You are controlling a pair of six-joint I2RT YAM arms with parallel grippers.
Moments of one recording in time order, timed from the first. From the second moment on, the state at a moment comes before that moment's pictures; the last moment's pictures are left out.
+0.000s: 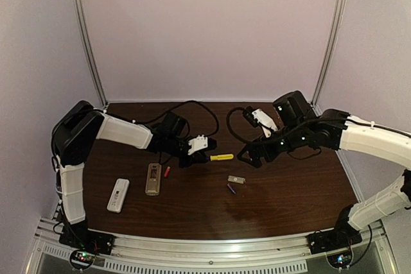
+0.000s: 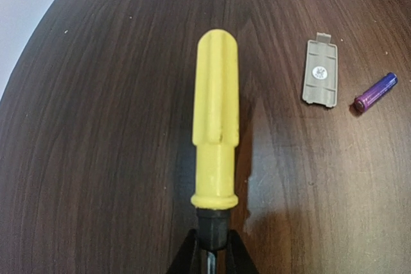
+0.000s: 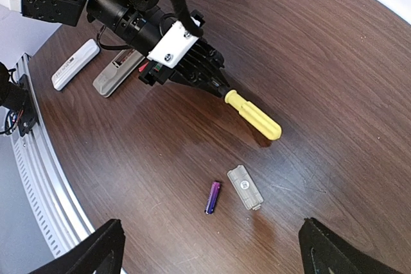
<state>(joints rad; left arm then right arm) -0.71 2.04 1.22 0.01 0.46 0.75 0.82 1.29 1.07 -0.54 -0.13 0.15</state>
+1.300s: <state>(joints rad) -0.71 1.76 1.14 0.08 0.38 0.55 0.78 1.34 1.10 -0.54 -0.16 0.11</state>
